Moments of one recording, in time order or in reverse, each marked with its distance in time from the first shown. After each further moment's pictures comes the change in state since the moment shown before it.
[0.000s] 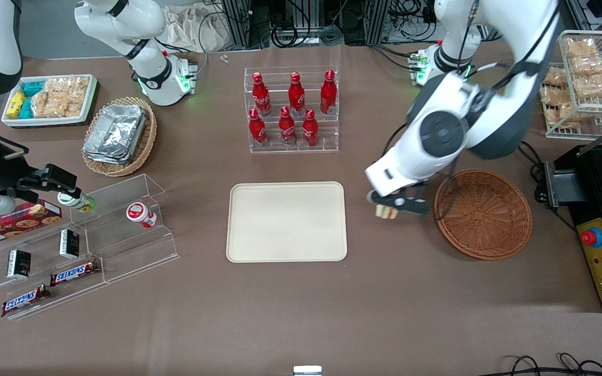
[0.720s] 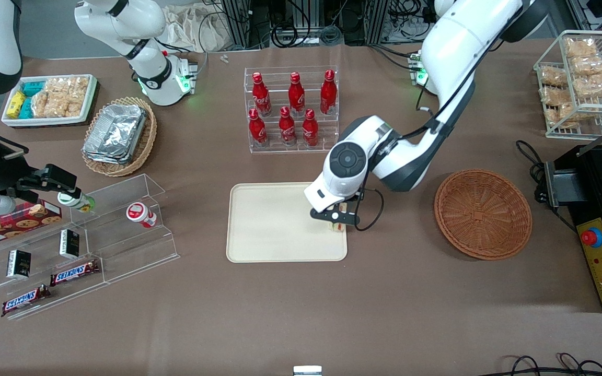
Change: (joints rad) arm -0.167 0.288 -0.001 0.090 0.149 0.246 -0.295
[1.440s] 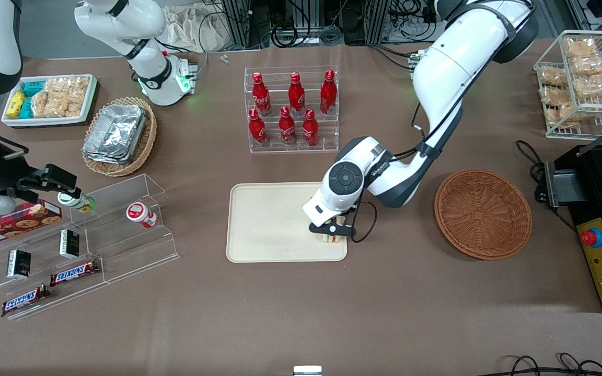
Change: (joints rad) arm -0.003 0.090 0.002 0.033 0.028 0.087 -0.061
